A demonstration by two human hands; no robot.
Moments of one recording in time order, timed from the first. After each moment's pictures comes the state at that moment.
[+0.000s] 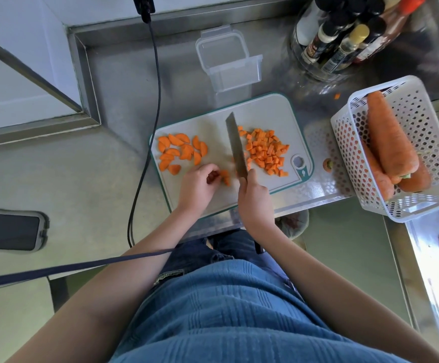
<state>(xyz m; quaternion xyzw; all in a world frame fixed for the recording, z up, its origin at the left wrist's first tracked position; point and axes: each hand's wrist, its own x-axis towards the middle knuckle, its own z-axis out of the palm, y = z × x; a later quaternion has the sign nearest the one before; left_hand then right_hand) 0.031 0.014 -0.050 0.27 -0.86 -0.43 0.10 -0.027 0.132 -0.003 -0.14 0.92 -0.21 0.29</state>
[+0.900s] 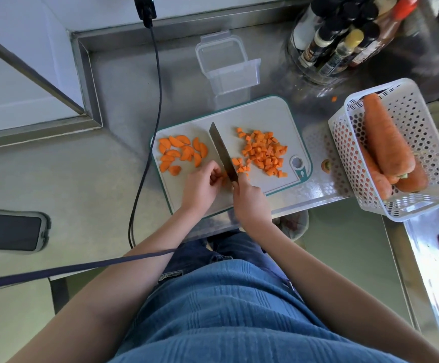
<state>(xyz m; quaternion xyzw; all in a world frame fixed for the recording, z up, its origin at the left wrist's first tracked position) 0.029 0.018 -0.046 0.27 -0.85 -0.44 0.08 -0.024 0.131 -0.003 -0.18 0.92 -0.16 0.31</state>
